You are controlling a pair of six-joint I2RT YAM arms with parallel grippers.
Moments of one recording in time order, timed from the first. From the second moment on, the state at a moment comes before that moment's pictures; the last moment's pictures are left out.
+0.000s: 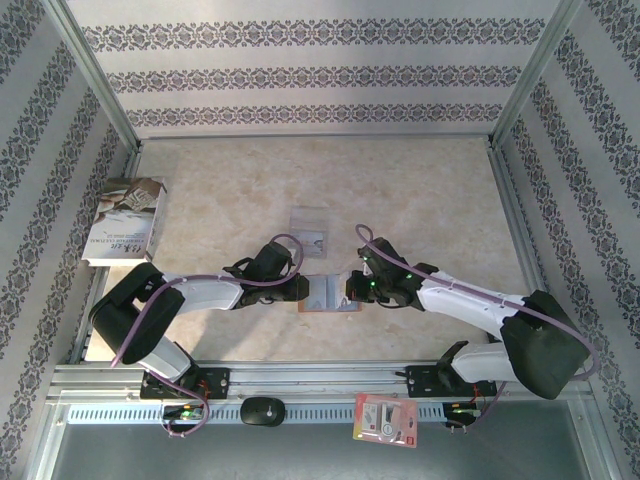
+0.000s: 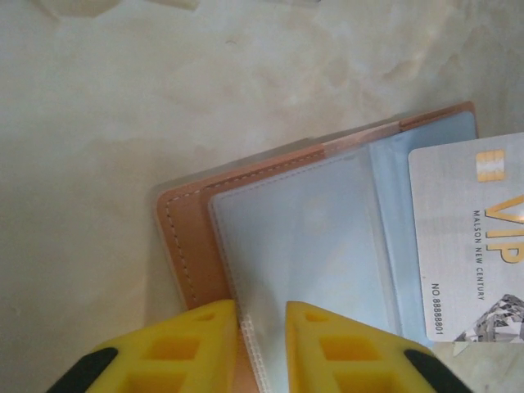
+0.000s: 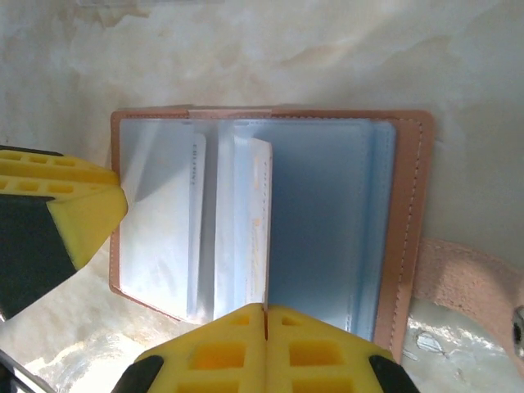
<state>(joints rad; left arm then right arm) -0.68 1.55 0.61 0.04 0.23 -0.68 0.70 1.29 0.61 -0.31 -0.22 0.77</state>
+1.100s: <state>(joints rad) -0.57 1.29 0.50 -0.08 0.20 -0.68 0.83 1.41 0.79 -0.42 -0.09 0.56</state>
